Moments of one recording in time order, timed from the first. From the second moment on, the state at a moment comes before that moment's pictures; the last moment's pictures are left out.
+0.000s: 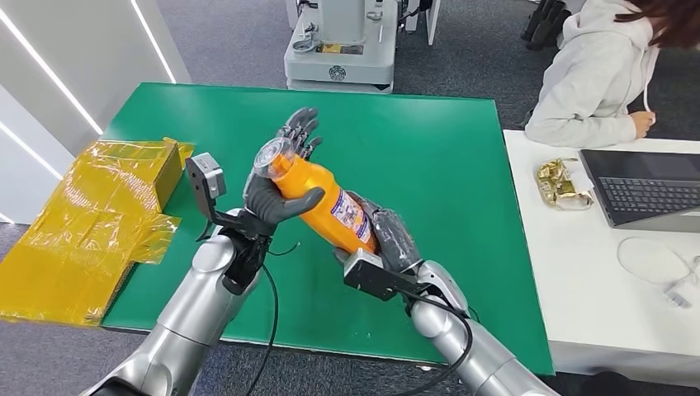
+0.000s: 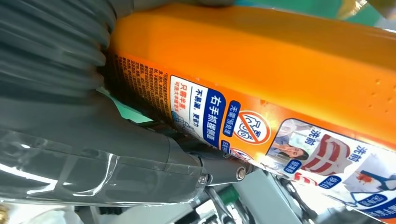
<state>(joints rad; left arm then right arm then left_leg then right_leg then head) -0.50 -0.06 -0.42 -1.27 0.36 -0.22 -0.40 -0.58 0.02 0.70 -0.83 0.34 -0.25 -0.44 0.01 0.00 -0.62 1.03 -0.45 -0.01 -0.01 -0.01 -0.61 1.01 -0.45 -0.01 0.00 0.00</state>
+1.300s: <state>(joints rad) -0.49 -0.08 -0.44 -1.28 0.39 -0.32 -0.38 -0.48 -0.08 0.64 -1.01 0.34 -0.26 -0.38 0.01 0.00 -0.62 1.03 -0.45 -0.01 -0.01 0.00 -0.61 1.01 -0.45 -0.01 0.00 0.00</state>
